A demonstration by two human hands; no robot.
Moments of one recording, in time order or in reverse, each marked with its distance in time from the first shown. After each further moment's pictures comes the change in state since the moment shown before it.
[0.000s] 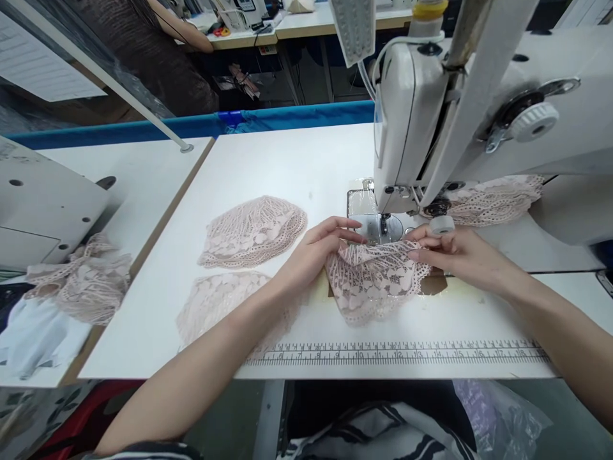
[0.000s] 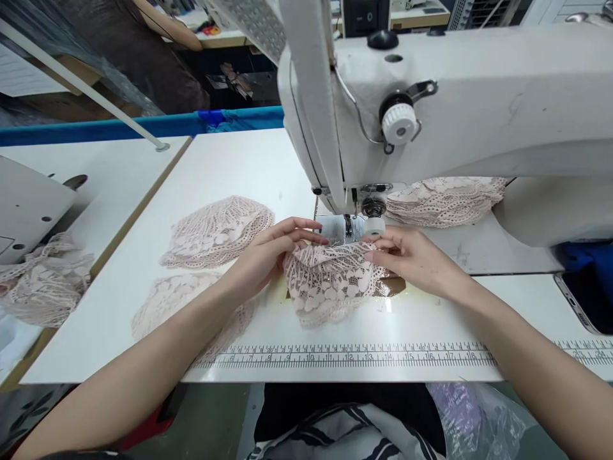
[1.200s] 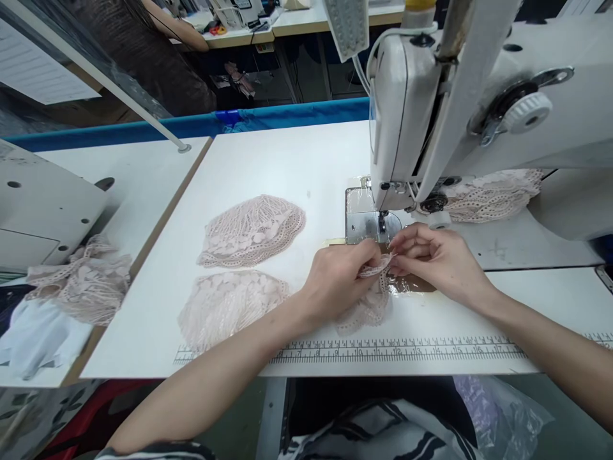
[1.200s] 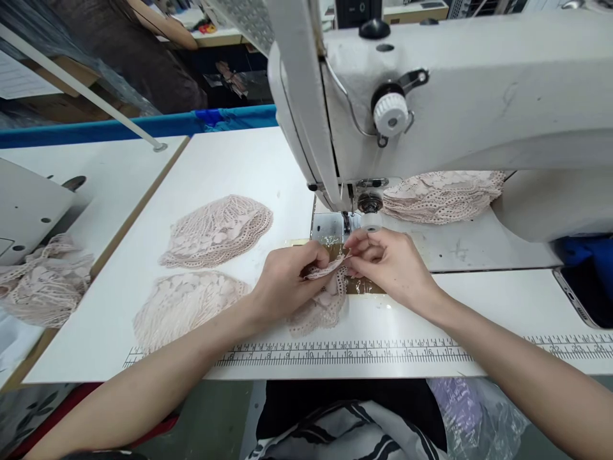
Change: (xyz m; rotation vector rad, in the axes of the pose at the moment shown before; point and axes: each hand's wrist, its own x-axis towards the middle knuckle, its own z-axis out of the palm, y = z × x) left_hand -0.007 -0.018 0.037 0.834 0.169 0.833; right_hand 0.001 -0.004 0.038 0.301 0.184 -0.083
